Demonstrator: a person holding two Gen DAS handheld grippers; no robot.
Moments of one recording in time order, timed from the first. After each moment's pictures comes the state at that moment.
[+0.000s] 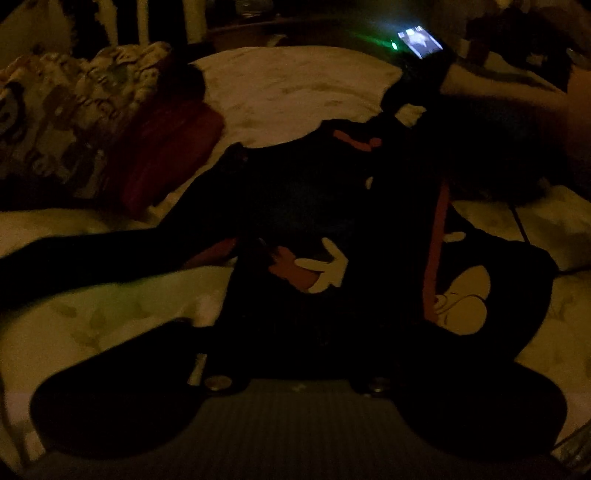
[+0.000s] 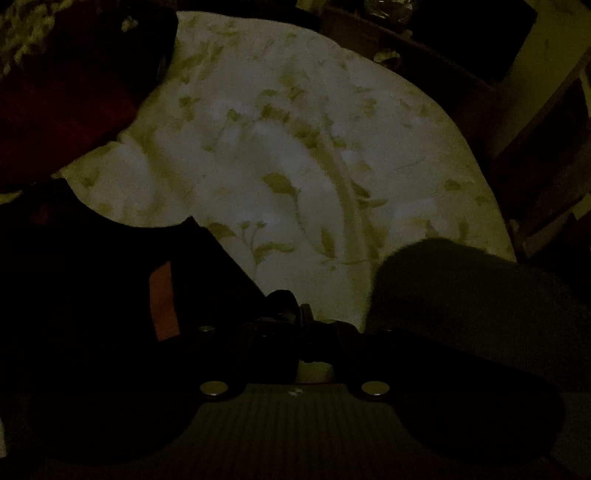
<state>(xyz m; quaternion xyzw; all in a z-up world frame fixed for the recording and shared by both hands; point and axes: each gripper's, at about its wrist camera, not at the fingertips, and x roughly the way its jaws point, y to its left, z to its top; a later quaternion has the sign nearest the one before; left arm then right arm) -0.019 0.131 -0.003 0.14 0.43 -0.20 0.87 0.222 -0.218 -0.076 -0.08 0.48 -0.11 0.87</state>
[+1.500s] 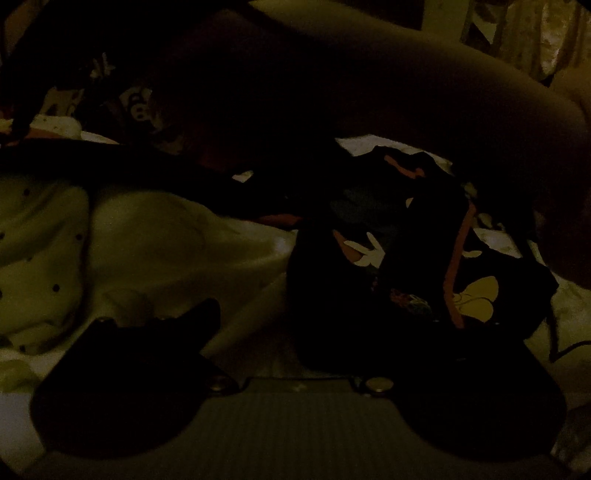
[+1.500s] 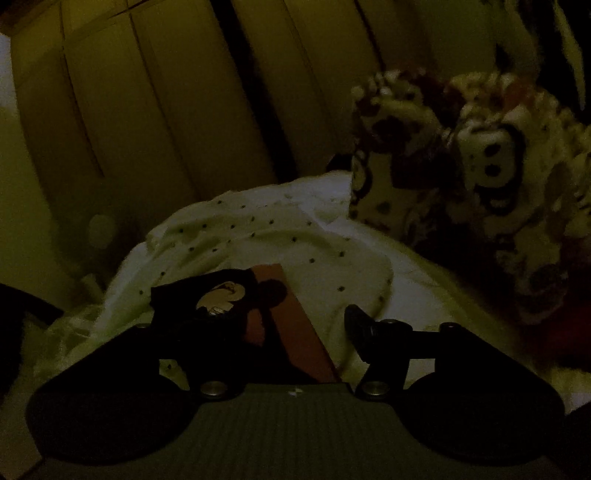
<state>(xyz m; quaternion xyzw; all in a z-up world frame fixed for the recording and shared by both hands) -0.082 0.208 0.002 0.04 0.39 -0.14 0.91 0.151 0.190 0.058 0.06 0.26 0.44 0.85</state>
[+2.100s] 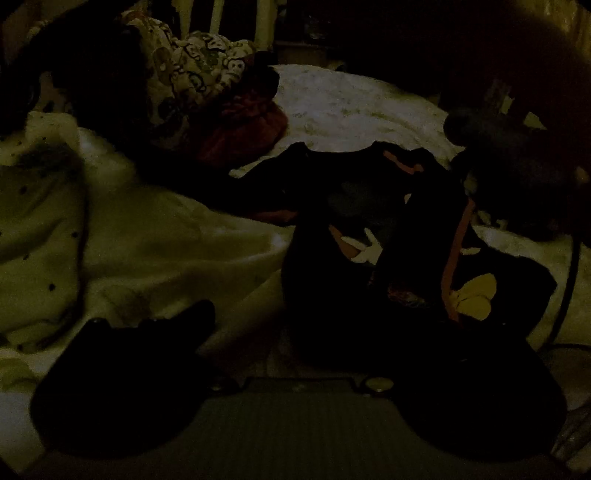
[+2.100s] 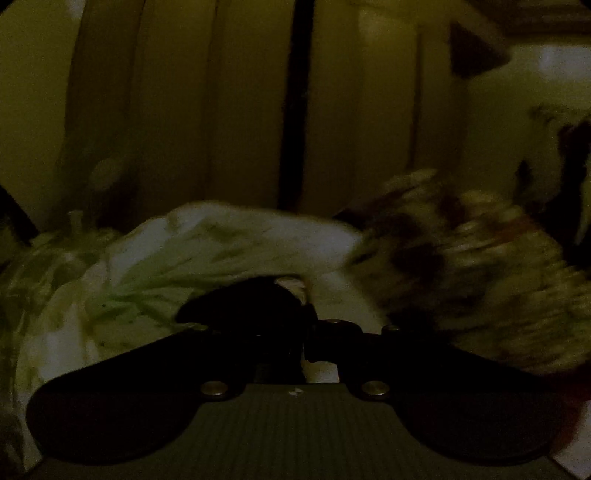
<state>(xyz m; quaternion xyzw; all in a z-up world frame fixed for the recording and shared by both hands) -0.079 0.204 0.005 0.04 0.40 -0.14 0.90 0.098 0.155 0.112 -0.09 0.14 0.44 0.88</state>
